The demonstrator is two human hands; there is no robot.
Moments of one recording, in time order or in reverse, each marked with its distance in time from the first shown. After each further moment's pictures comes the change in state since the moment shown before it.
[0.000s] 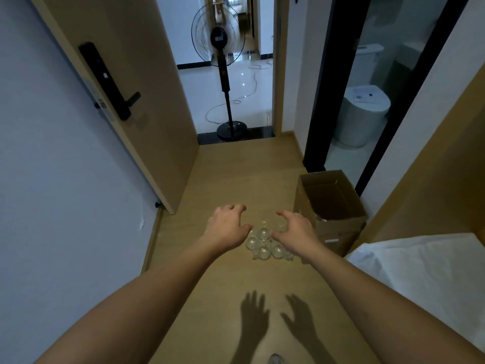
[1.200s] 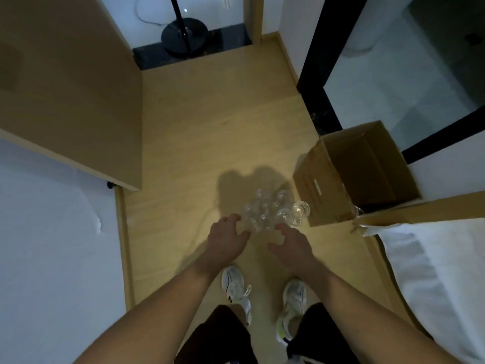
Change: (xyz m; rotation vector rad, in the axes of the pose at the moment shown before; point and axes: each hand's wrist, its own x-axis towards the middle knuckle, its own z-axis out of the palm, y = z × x) left_hand 0.311 -0.156 0.119 -0.214 -0.527 -0.170; right_hand 0.294 0.004 0.169 0.101 -0.267 0.426
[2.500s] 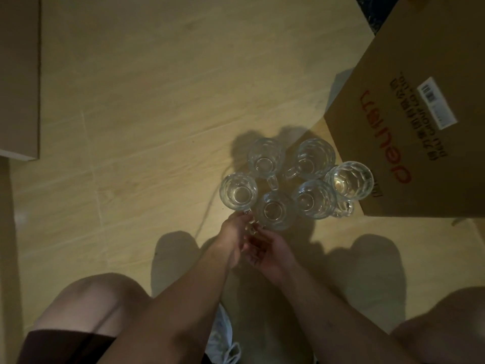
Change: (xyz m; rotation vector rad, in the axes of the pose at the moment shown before) left_hand 0.388 -0.161 0.375 -1.070 -0.103 -0.509; right_hand 0.399 0.258 0.329 1.654 -0.344 0.586
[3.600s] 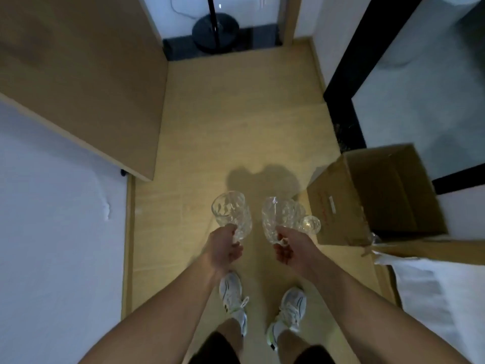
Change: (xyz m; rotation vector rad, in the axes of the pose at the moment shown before) left_hand -0.485 0.187 -0.105 -0.219 0.121 -0.024; right_hand -0.514 -0.048 0.242 -0.669 0.248 -0.163
